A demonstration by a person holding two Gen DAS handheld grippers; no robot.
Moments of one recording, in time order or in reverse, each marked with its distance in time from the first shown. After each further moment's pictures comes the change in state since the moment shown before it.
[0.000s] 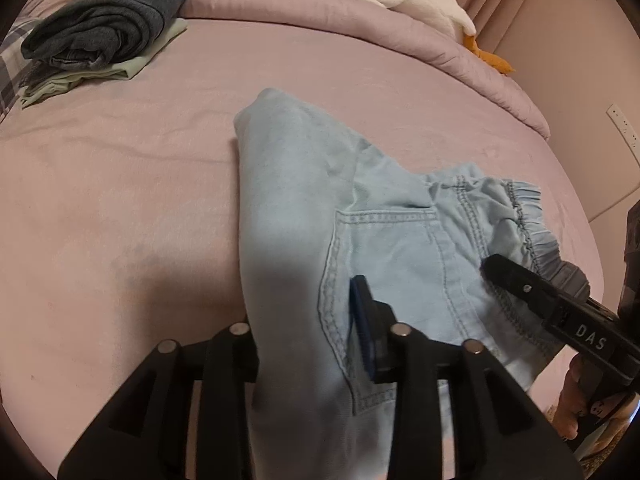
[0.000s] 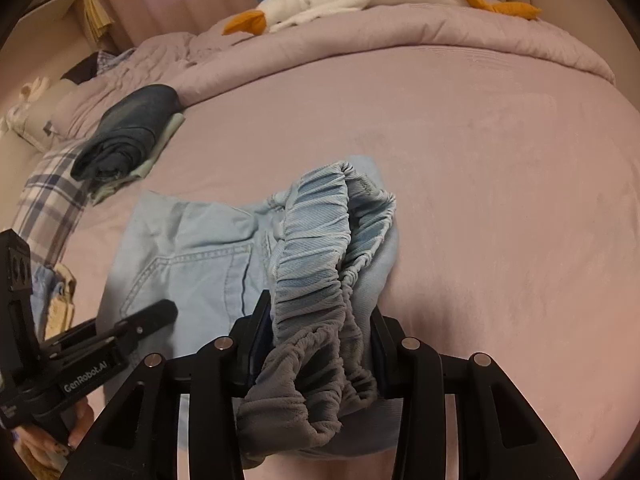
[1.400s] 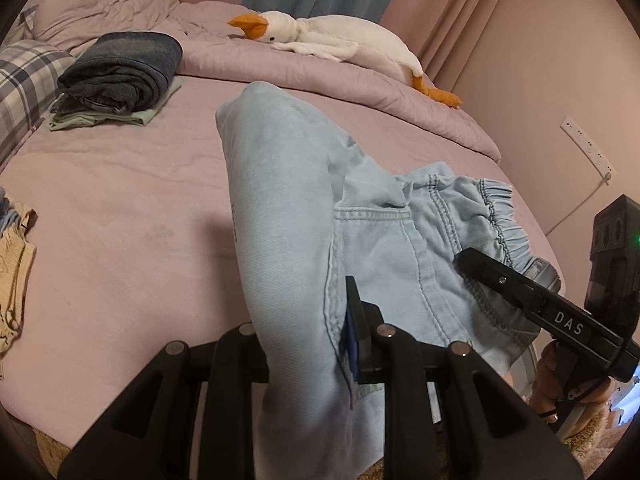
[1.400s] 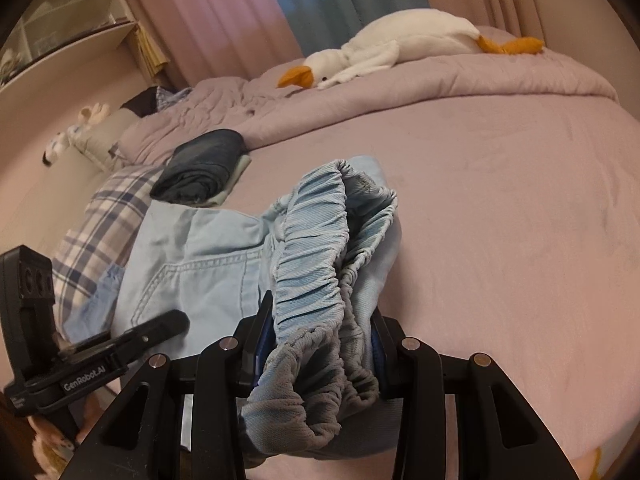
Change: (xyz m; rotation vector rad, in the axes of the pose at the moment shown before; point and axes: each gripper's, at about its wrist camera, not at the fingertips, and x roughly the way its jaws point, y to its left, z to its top) left arm -0.113 -0.034 -0.051 0.027 -0.179 -0.089; right arm -0.094 0.005 -0.027 -0.066 -0.175 0.148
